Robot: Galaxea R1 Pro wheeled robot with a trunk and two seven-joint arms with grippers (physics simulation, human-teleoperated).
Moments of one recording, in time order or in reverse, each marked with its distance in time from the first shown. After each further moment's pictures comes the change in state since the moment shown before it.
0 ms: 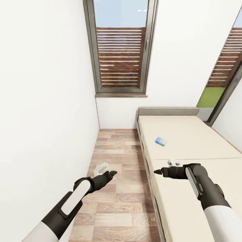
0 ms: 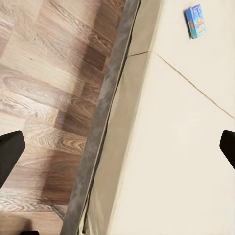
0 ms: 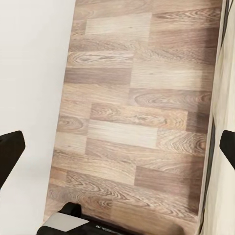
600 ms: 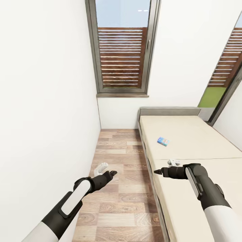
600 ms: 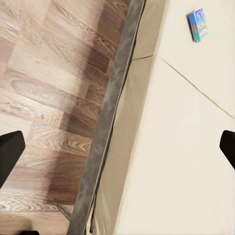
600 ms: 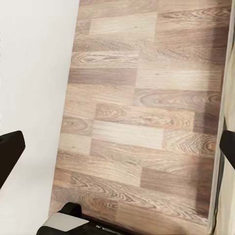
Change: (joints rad) left arm 0.000 0.000 0.000 0.000 0.000 -0.001 0.000; right arm 0.000 0.000 0.000 0.000 0.000 0.000 0.000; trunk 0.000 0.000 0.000
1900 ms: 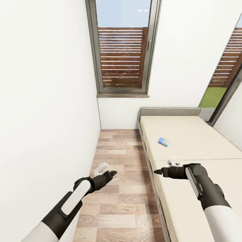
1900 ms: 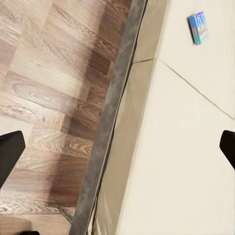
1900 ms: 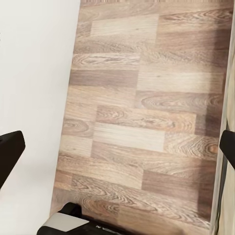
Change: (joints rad) left arm 0.000 0.001 0.000 0.000 -0.002 0.000 -0.001; right arm 0.000 0.000 0.001 -0.001 -0.001 0.000 0.000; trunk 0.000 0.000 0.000
